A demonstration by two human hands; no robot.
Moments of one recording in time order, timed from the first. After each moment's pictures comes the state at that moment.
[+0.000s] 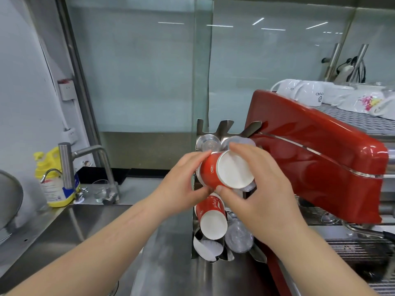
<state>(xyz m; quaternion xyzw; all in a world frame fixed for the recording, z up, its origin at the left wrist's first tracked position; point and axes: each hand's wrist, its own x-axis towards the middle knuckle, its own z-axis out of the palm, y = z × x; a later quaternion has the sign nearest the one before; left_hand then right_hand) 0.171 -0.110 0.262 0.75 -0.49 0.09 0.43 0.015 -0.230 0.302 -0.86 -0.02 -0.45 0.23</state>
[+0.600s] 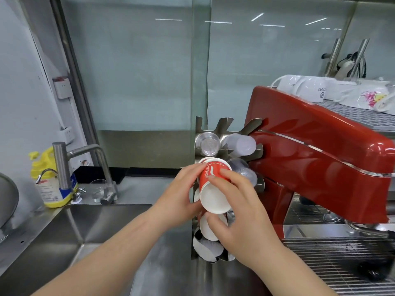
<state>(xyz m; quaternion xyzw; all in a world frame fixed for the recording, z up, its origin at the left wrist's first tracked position) 0.180 -0.113 0.224 0.74 -0.49 0.04 0.45 0.033 -0.225 0.242 -0.88 -0.04 -0.41 0.24</state>
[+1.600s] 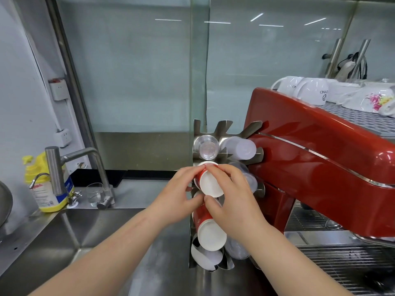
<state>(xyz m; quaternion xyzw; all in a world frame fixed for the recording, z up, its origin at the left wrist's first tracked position) 0.203 -0.127 0.223 0.75 -0.47 0.03 0.46 0.085 -0.255 0.239 -0.91 0.03 -0.34 0.24</state>
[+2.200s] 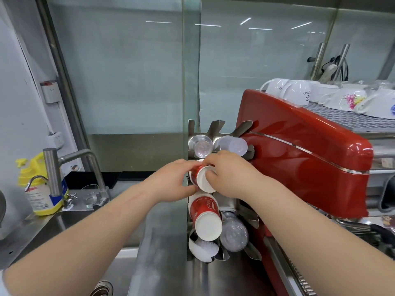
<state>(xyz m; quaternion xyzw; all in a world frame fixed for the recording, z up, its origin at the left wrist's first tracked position) 0.221 -0.121 0.263 0.81 -0.53 0.04 0.24 0.094 -0.259 0.314 -0.98 0.09 -0.11 0.11</state>
